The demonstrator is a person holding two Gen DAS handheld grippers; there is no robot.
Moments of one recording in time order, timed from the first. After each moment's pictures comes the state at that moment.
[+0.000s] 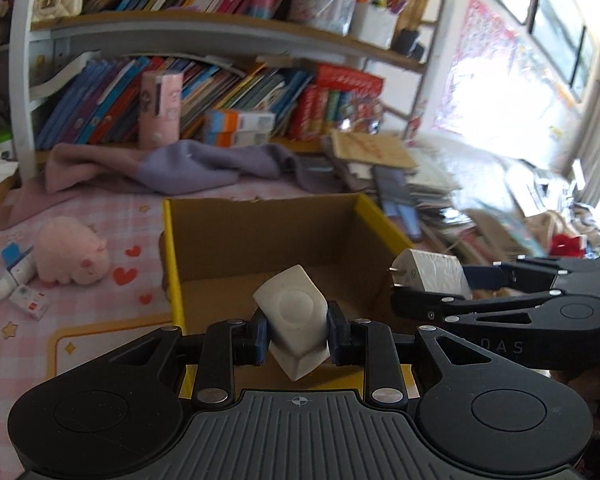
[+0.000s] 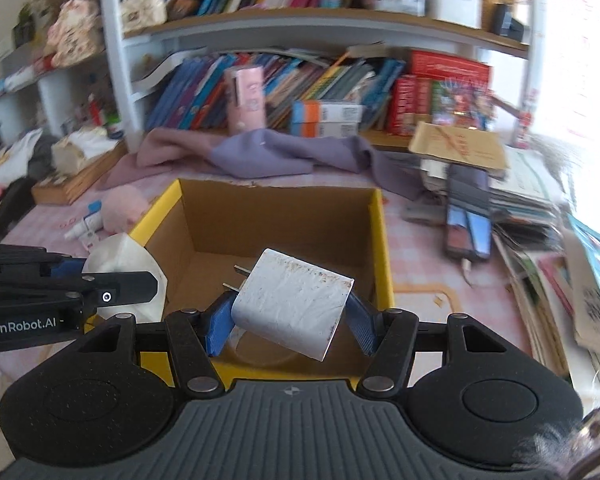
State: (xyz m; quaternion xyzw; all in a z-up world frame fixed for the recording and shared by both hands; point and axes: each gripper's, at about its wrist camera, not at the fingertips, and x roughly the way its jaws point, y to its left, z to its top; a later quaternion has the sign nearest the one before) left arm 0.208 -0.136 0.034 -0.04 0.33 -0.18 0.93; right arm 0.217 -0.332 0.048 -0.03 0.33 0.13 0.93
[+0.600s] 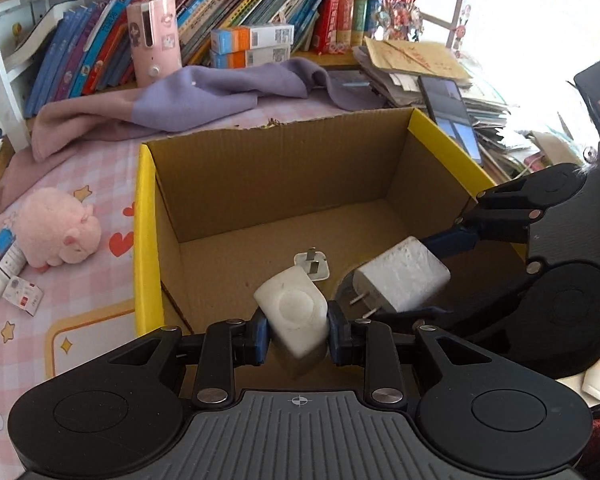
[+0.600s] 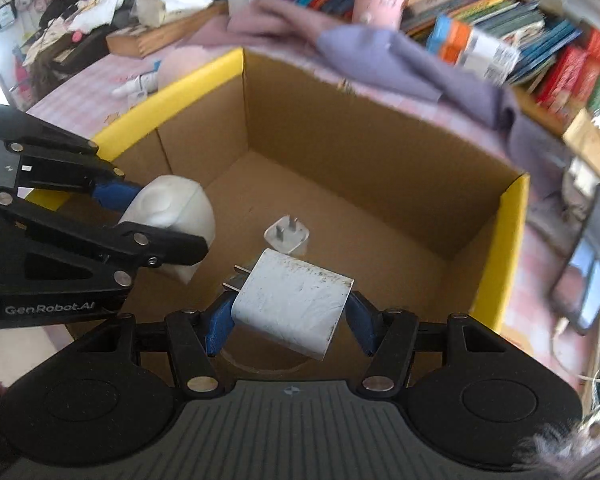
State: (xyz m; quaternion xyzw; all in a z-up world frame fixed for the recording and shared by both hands) left arm 0.273 -0.169 -0.009 0.03 0.44 -0.13 0.89; right arm 0.316 -0.306 -0.009 -0.17 0.45 0.31 0.82
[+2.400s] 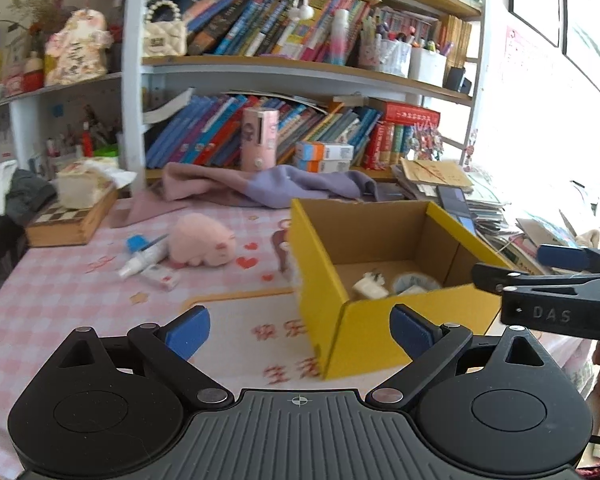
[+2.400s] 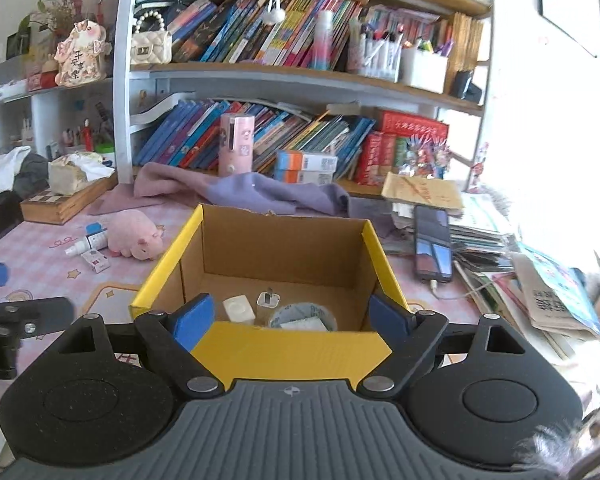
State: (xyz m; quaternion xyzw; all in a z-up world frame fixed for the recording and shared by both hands) left arm 0.087 -0.048 0.041 -0.02 0.27 -0.08 0.96; right arm 0.101 -0.259 0.056 -0.05 0.23 0.03 0.97
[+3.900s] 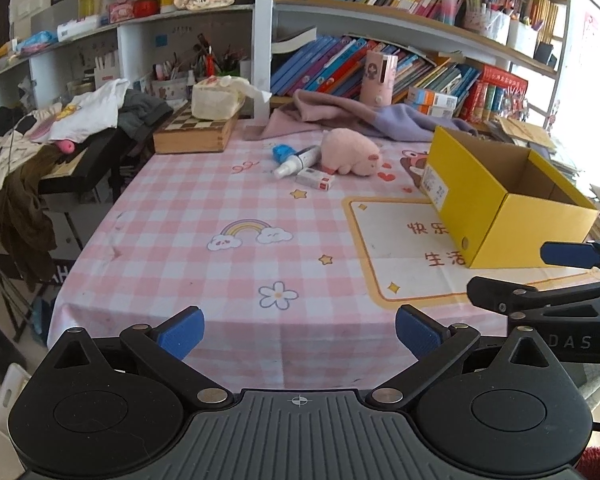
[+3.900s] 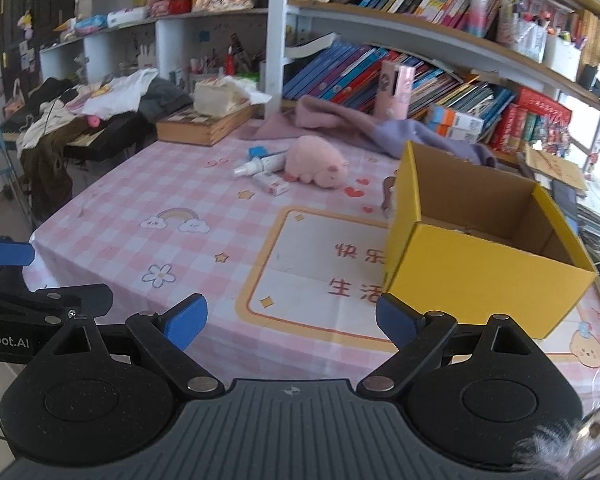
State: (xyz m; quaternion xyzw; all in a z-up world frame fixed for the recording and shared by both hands) left arm 0.016 0.090 0.011 -0.03 0.35 0.02 0.94; right arm 0.049 -0.090 0.021 -0.09 0.32 0.18 0.93
